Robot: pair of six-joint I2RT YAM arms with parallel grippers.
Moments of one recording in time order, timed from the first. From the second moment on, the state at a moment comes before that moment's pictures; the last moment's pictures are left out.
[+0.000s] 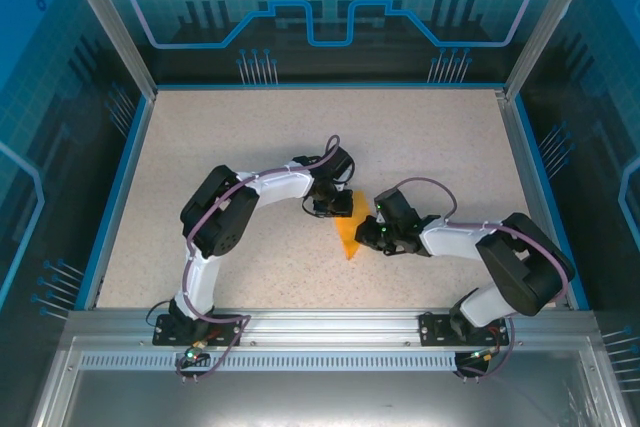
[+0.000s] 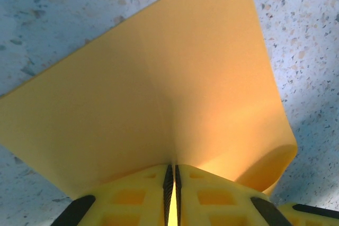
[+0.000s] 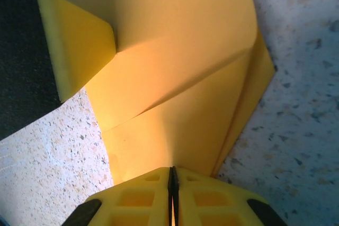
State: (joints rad) left arm -0.68 2.08 1.41 -0.57 0.29 -0.61; right arm 0.61 1.49 0.52 0.01 -0.25 0.94
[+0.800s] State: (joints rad) left arm -0.68 2.07 1.39 -0.54 0.30 -0.61; right arm 0.61 1.49 0.53 -0.01 -0.23 0.96
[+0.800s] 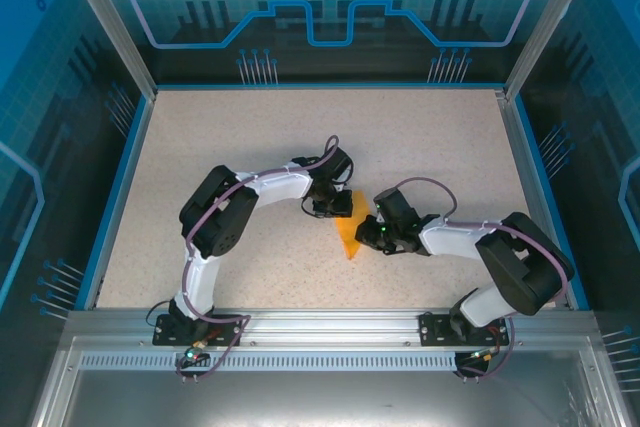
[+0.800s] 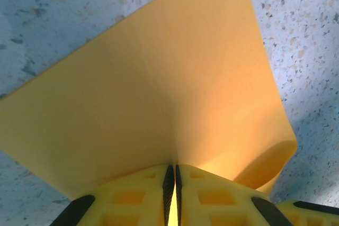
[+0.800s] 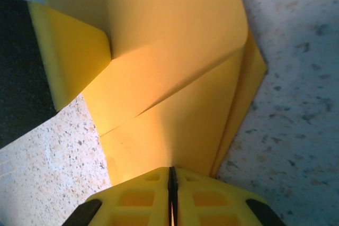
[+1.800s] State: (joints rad) left arm -0.68 1.93 1.26 -0.56 0.41 -0.65; right arm 0.61 1.52 0.55 -0.01 -0.24 0.95
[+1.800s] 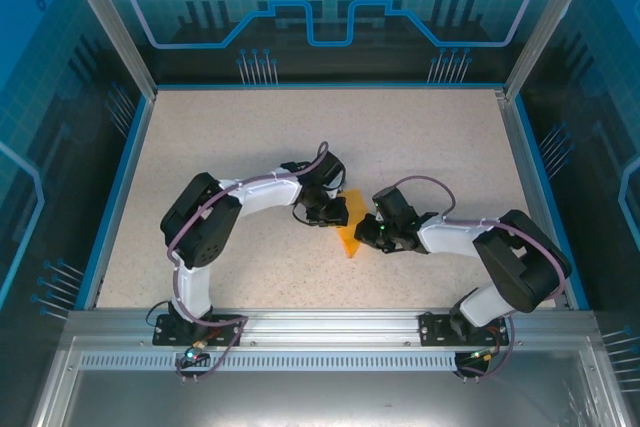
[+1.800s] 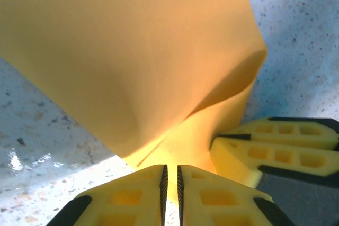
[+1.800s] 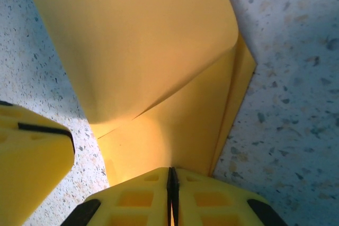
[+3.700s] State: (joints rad) left arm -0.69 2.01 1.27 -0.55 0.42 -0.61; right arm 0.64 1.51 0.50 0.08 -0.32 0.96
